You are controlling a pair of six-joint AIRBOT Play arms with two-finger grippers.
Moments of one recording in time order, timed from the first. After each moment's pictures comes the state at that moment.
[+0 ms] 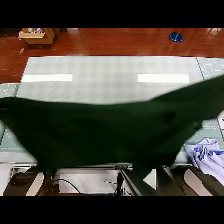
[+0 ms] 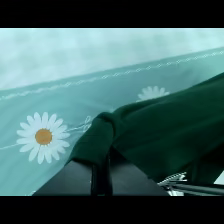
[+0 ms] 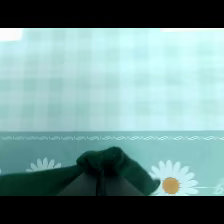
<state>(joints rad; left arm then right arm) 0.08 -0.57 1.38 1.07 -1.68 -1.52 -0.34 -0.99 1.84 -1.20 1.77 1.51</state>
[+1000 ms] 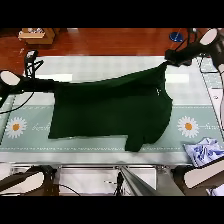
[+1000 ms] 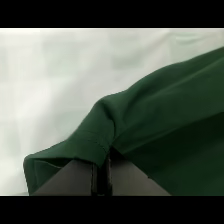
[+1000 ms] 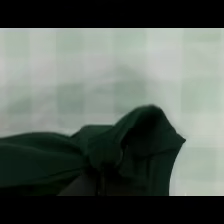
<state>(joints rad) 0.08 -1.28 0.99 1.11 -0.77 -1.16 -0.06 -1.80 1.81 -1.26 1.16 1.56</state>
